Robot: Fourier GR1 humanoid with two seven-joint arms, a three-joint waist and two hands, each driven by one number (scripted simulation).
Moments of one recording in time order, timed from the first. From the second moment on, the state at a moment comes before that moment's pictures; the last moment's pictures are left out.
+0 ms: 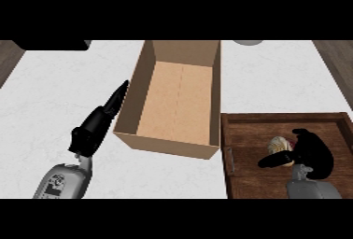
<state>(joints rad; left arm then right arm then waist) -0.20 0.16 -0.16 -1.53 -0.07 -0.09 0.08 -0.08 -0.08 -0.05 -1.54 1.05 0.07 0.99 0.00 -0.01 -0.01</state>
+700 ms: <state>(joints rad) -0.21 0.14 -0.16 -1.54 -0.07 -0.13 0.08 -0.14 -0.19 0.15 -1.55 1.10 0.14 0.70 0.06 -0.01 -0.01</state>
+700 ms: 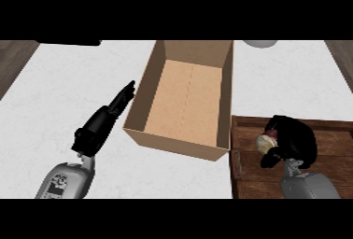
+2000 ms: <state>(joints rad) -0.23 0.18 -0.09 -1.58 -0.08 -0.14 0.08 -0.41 -0.73 0.22 -1.79 0.28 0.38 -0.84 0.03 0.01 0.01</state>
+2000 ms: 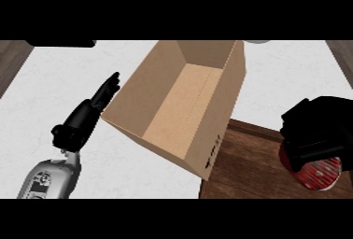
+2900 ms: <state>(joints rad) -0.23 0.16 -0.08 -1.57 -0.11 -0.15 0.08 -0.87 -0.72 0.26 -1.34 0.05 0.46 -0.73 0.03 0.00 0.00</state>
